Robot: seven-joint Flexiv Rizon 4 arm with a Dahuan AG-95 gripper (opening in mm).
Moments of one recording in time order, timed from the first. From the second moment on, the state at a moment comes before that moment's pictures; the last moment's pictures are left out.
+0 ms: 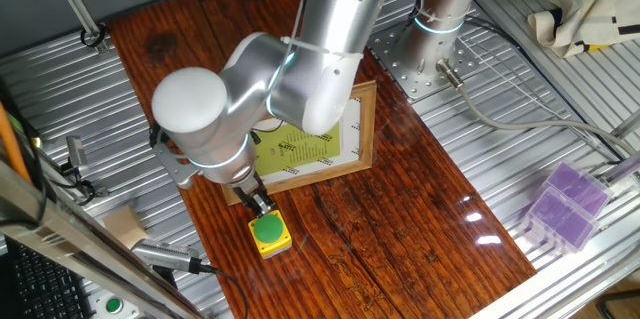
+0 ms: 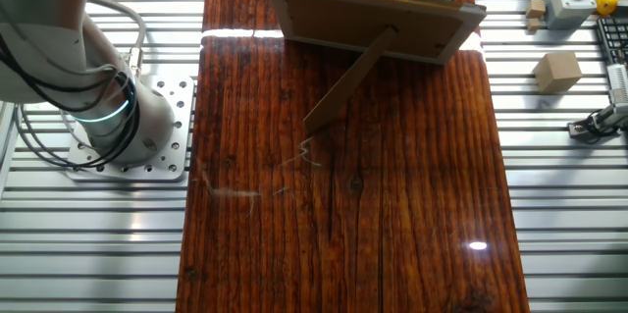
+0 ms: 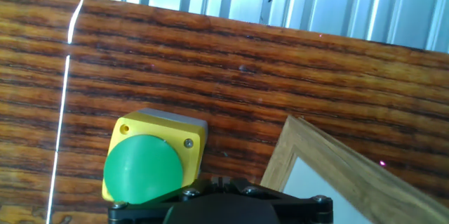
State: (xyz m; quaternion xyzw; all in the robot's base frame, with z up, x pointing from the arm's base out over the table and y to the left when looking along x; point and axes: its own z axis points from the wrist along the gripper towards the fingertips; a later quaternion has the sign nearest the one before) arm 0.578 0.208 0.064 0.10 -0.99 -0.03 0.05
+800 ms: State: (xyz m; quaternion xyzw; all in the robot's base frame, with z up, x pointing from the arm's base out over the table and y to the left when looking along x) arm 0.575 0.221 0.057 0.07 -1.00 -0.05 0.04
